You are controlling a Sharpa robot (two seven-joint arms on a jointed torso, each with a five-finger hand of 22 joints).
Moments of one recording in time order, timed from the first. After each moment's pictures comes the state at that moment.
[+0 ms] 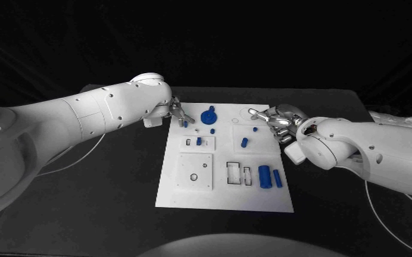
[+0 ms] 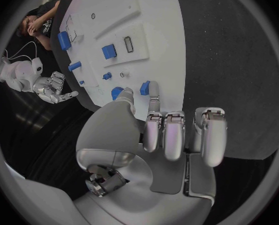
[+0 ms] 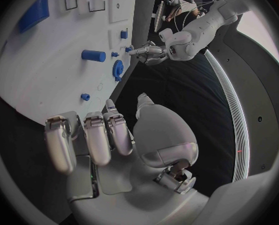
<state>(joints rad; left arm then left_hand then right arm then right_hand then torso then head) 1.35 -0.42 -0.22 0.97 -1.01 0.22 -0.53 1.10 -0.02 -0.07 0.29 0.25 1.14 0.05 0.25 0.60 1.47 -0.01 1.57 1.31 1.47 -0.04 1.57 1.31 0.01 1.47 0.08 1.57 1.31 1.24 -0.90 -0.21 1.58 -0.46 -0.42 -0.09 1.11 0.13 -0.09 0.29 0.19 0.74 0.20 0.12 0.09 1.47 0.16 1.57 1.31 1.47 0.10 1.57 1.31 0.01 1.46 0.21 1.57 1.31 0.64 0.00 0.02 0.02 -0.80</state>
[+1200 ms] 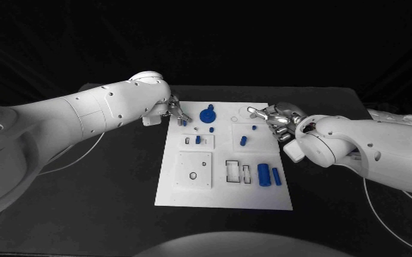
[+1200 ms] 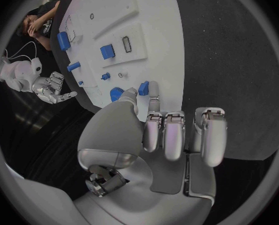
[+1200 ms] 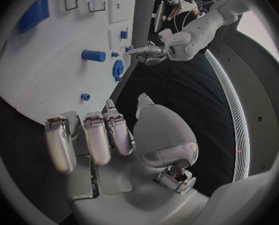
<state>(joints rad) 1.35 -0.41 -0.22 0.94 -1.01 0.24 -0.52 1.15 0.01 -0.07 0.29 0.38 1.14 0.04 0.24 0.61 1.47 -0.01 1.57 1.31 1.47 -0.04 1.57 1.31 0.01 1.47 0.08 1.57 1.31 1.24 -0.90 -0.21 1.58 -0.46 -0.42 -0.10 1.11 0.13 -0.10 0.29 0.19 0.74 0.20 0.12 0.09 1.47 0.16 1.57 1.31 1.46 0.10 1.57 1.31 0.01 1.46 0.21 1.57 1.31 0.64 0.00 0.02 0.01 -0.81</state>
